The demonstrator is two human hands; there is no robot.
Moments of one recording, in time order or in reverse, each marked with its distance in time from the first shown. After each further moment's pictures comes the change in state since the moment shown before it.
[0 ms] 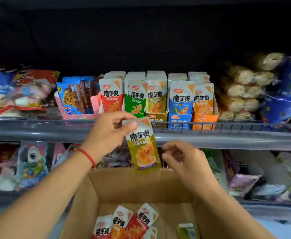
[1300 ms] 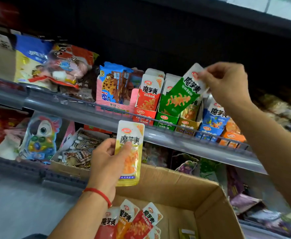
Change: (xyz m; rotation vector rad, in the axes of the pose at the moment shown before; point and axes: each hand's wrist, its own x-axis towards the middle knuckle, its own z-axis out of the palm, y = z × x) left_hand -0.087 -0.055 -0.025 -0.662 0.477 -0.563; right_hand 0.175 -0.120 -0.026 -0.154 0.260 -0.159
